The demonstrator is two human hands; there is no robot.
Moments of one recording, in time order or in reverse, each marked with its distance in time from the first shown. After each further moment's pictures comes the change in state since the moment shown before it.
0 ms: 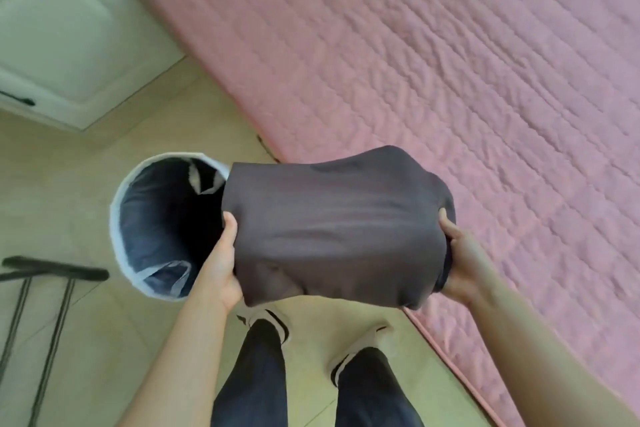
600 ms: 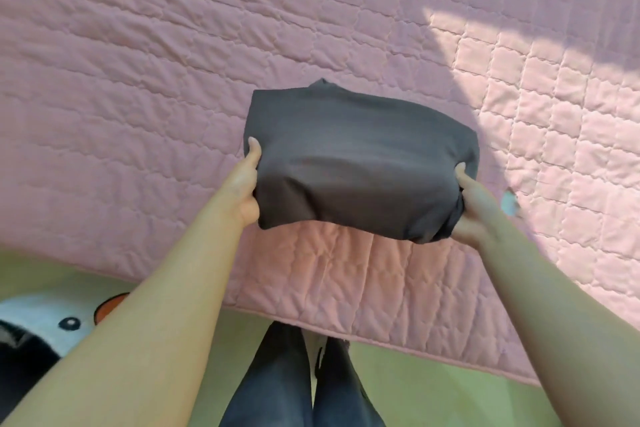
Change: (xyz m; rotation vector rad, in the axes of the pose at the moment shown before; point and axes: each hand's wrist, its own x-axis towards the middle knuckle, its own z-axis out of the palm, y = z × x) left_hand 0.096 -0.124 0.345 0.696 -0.343 -0.183; right_hand 0.019 -0.053 -0.286 0.531 0.395 -0.172
